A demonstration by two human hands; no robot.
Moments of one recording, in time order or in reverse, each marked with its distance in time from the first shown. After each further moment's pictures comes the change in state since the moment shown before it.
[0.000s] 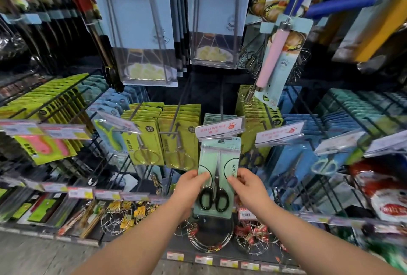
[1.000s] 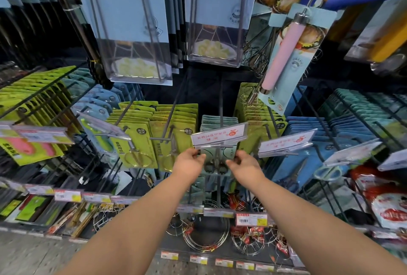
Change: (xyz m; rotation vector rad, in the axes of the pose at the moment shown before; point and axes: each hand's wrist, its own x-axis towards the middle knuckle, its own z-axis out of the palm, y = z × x) left_hand 0.074 0.034 0.009 0.430 0.152 0.095; right_hand 0.083 -0.012 -0.008 -0.269 -0.015 0.198
